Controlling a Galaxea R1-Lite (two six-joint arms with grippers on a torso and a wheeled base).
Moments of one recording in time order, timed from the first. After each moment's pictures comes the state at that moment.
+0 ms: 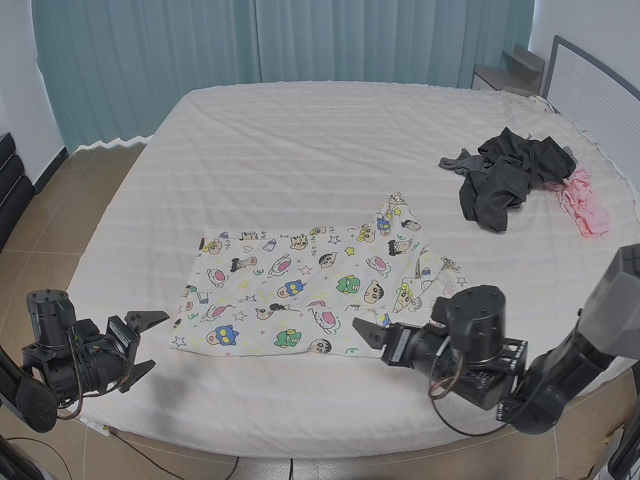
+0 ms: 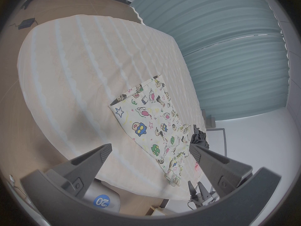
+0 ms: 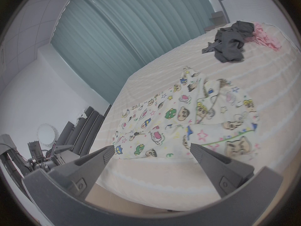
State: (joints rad) left arm -0.03 1.64 -0.15 -0.99 -0.31 -1.09; right arm 0.76 2.01 -0.57 -1.07 -0.26 0.67
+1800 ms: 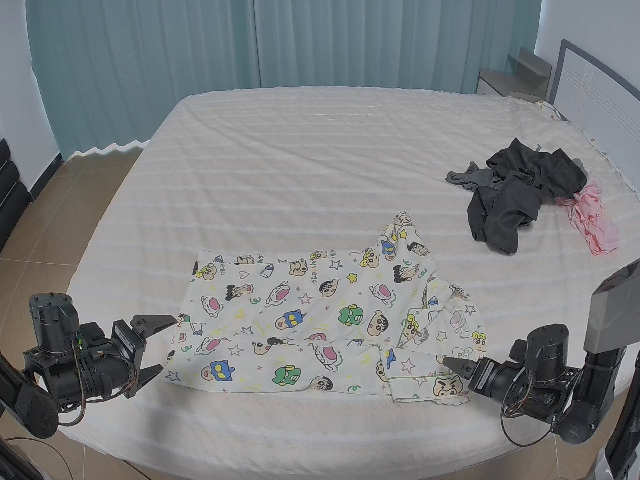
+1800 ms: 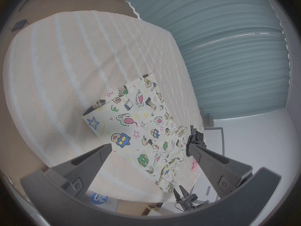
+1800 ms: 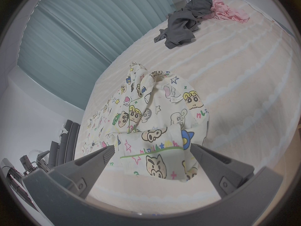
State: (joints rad) left arm -0.08 1.62 -0.14 -0.99 -0.31 -1.11; right arm 0.43 2.09 -0.06 -1.47 -0.07 0.77
